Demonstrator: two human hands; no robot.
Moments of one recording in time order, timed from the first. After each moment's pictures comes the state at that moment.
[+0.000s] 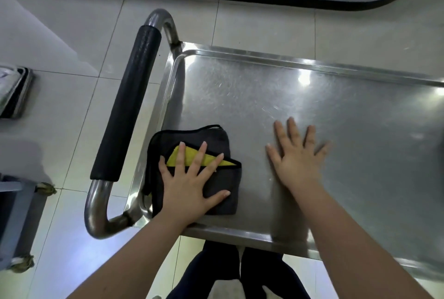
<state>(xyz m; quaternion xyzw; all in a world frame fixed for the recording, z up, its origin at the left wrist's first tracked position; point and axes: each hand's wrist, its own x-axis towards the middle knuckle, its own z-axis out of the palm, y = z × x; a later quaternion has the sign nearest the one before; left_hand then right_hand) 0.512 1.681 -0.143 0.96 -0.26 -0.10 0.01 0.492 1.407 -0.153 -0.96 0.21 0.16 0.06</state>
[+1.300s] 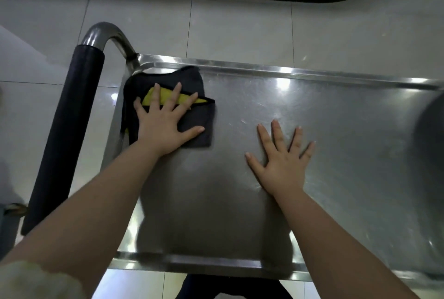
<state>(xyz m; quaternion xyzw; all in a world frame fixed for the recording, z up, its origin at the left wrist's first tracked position) 0.690 1.607 -0.153 0.96 -0.27 -0.10 0.01 0.502 1.367 -0.156 -0.97 0.22 0.12 0.06</state>
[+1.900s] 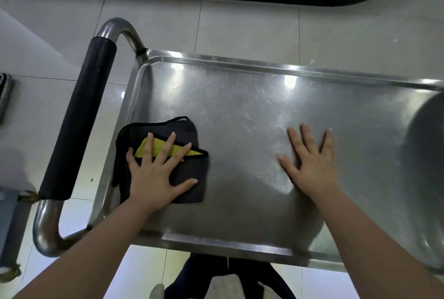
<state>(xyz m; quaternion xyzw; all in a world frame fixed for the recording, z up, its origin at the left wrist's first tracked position) 0.552 1.661 -0.142 0.96 -0.26 -0.10 0.00 0.455 1.296 -0.144 -0.97 0.18 0.14 0.06</state>
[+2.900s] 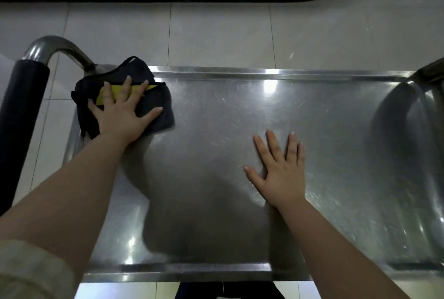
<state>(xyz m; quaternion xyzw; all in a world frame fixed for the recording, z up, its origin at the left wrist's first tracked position) 0.718 1.578 -0.144 0.98 -0.12 -0.12 0.03 0.447 1.290 -0.165 -0.98 0.17 0.07 0.06</state>
